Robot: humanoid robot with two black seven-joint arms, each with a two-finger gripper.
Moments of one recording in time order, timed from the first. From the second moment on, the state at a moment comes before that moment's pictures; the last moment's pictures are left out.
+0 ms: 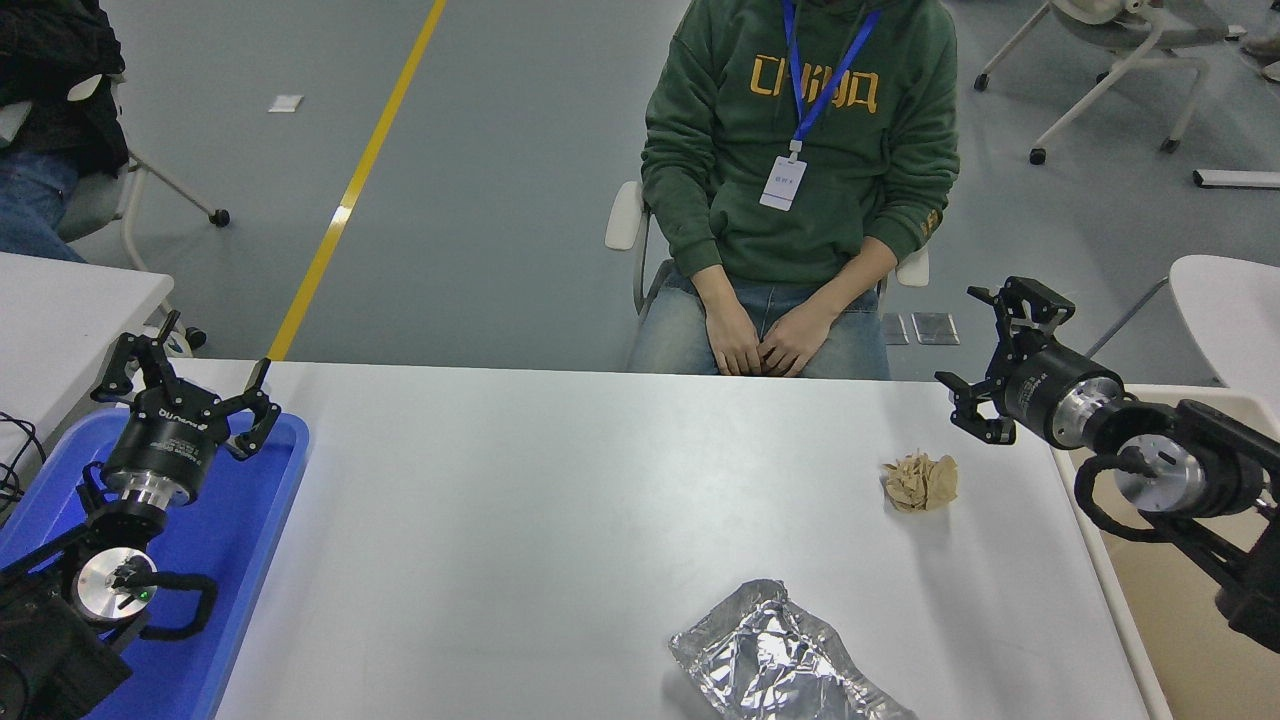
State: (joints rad) left arm -0.55 0.46 -0.59 -0.39 -0.23 -0.70 -0.59; right arm 0.62 -0.48 0.70 1.05 -0.08 -0.11 0.05
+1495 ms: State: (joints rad) left arm -0.55 0.46 -0.59 -0.39 -0.23 -0.70 -0.59; right arm 0.68 -0.65 0.47 1.14 -0.40 -0.06 0.18
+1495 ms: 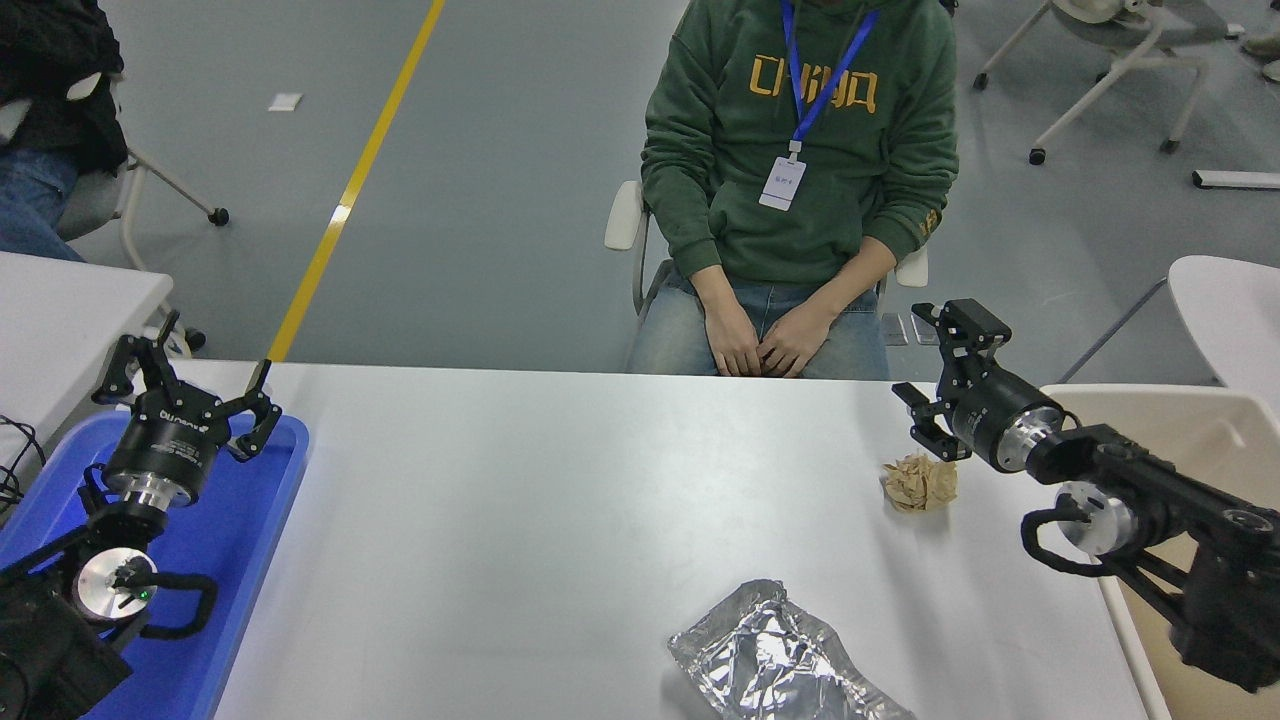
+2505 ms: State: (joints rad) left arm -0.55 0.46 -0.59 -0.39 -0.23 -0.70 -0.59; right arm 0.68 -1.39 0.16 1.60 -0.77 0.24 0.20
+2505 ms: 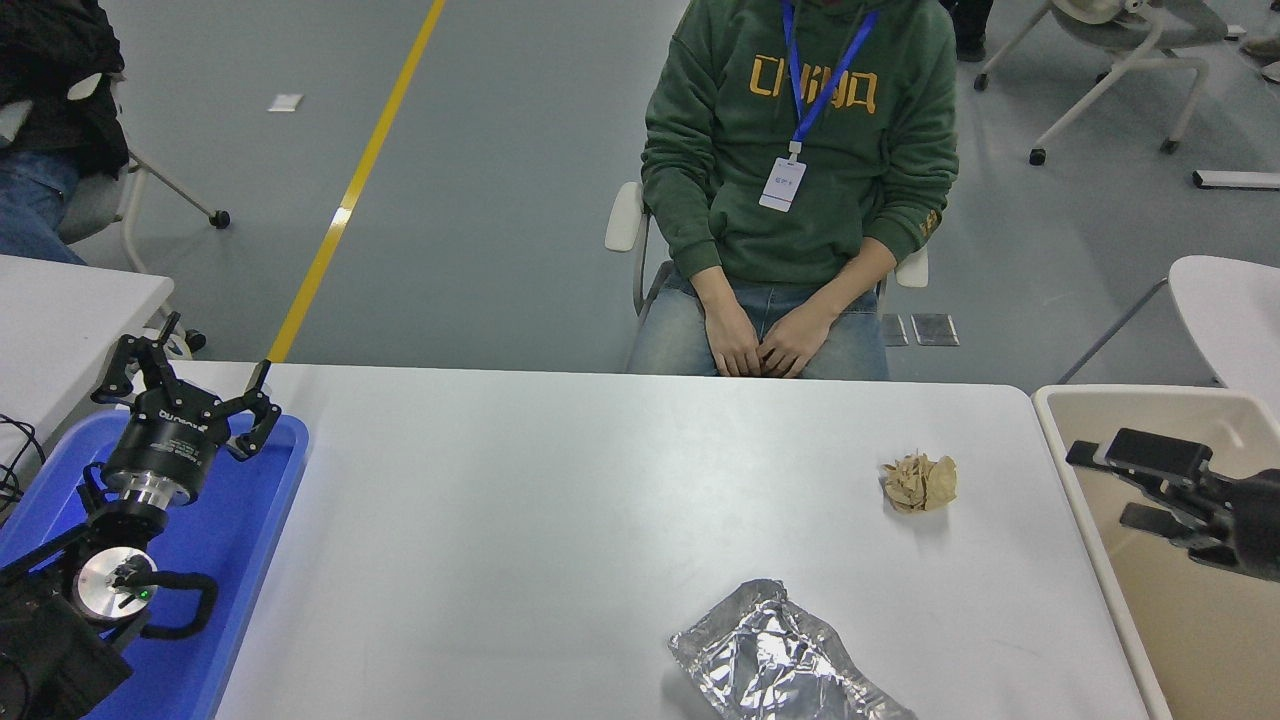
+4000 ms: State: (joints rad) left arm -0.55 0.46 -0.59 -0.39 -0.23 -0.70 -0.59; right arm 0.54 -1.16 -0.20 1.71 -0.71 0.01 0.11
